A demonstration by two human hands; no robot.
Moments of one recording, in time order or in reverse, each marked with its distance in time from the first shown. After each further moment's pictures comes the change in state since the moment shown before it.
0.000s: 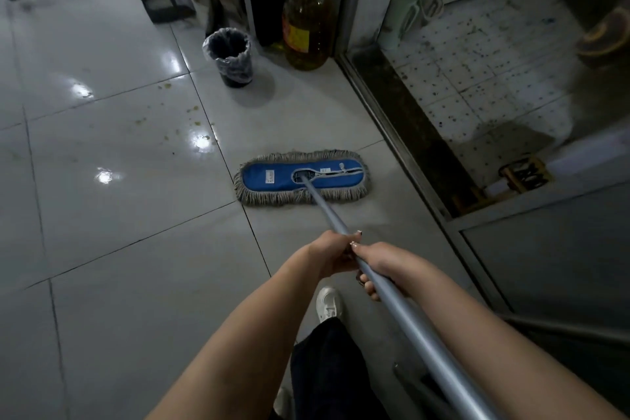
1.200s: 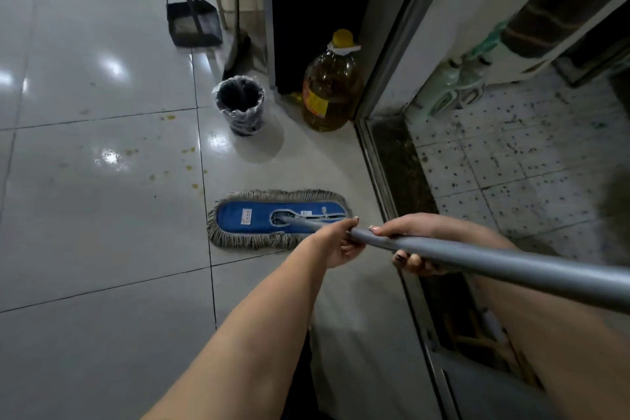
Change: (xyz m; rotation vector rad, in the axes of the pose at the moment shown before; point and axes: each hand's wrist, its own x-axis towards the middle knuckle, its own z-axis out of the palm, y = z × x) left_hand 0.151 0.373 0.042 -0.389 -0.064 -0.025; right_hand 0.045 -0.410 -0.242 -0.386 -0.373 0.295
